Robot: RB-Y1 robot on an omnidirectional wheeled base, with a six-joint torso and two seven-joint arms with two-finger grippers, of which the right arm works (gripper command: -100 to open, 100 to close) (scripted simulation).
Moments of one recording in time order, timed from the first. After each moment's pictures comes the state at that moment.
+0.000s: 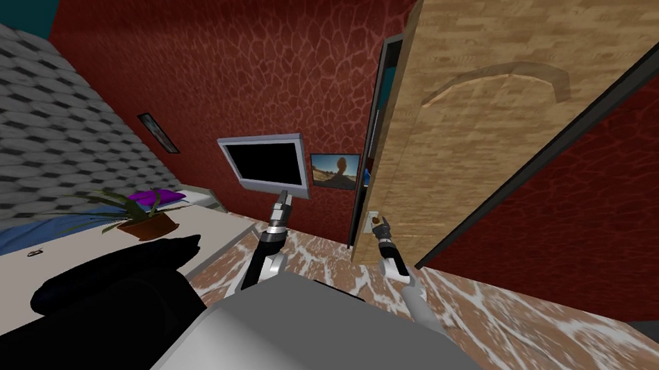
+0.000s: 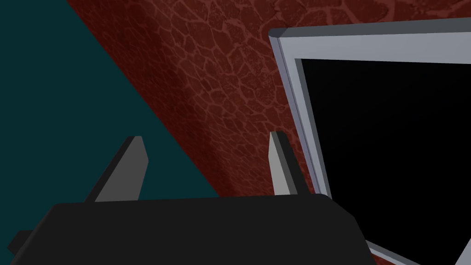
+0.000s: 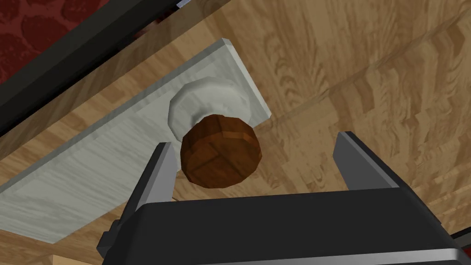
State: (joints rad) arm -0.19 -0.19 0.11 -1.02 -0.28 -0.50 -0.44
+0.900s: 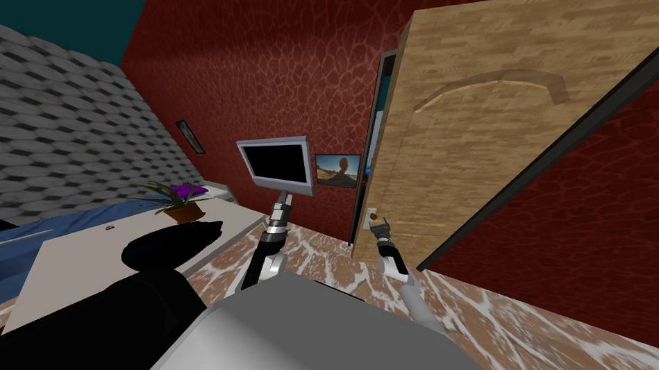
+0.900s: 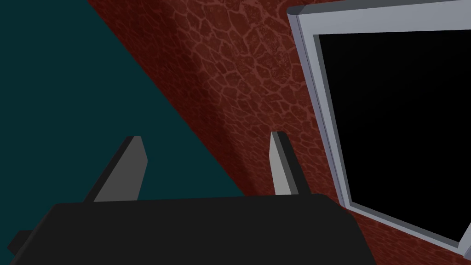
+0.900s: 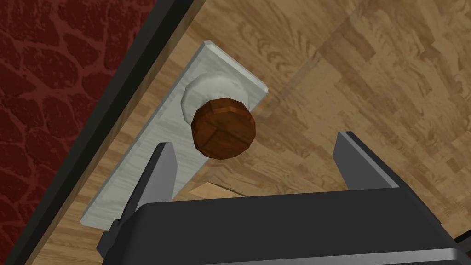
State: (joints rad) arm -0.19 -0.19 0.15 -1.04 -0.42 -0.47 -0.66
